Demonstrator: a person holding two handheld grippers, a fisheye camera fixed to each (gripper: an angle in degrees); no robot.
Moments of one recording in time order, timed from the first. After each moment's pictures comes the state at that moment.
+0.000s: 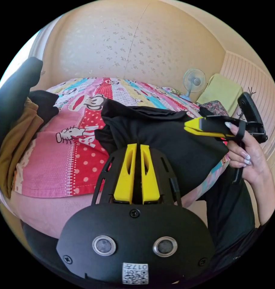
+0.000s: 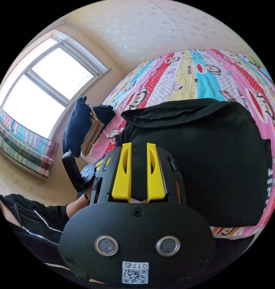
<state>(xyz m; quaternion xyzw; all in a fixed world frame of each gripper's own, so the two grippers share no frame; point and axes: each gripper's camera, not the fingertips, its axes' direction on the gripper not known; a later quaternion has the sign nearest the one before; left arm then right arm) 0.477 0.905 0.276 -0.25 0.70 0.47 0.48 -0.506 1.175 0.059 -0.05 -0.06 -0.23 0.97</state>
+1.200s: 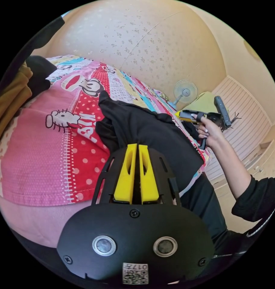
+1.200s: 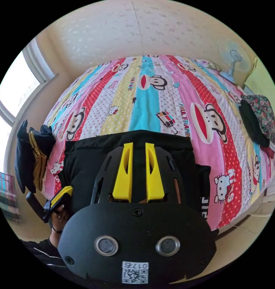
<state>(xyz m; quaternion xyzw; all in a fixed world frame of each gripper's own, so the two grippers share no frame) 0.514 0.912 0.326 -0.39 0.72 0.39 0.42 -0.475 1.079 0.041 -0.02 0.17 -0.11 0.98</state>
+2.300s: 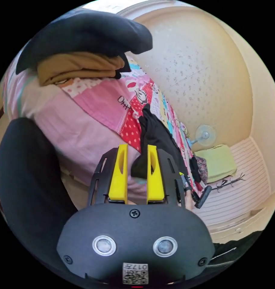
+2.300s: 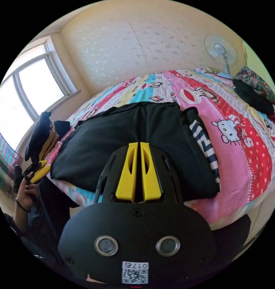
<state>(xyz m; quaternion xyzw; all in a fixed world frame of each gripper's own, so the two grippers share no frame) 0.410 0.849 0.399 -0.52 0.62 0.21 0.55 -0.340 1.291 0.008 0.15 0.10 -0.20 0.96</state>
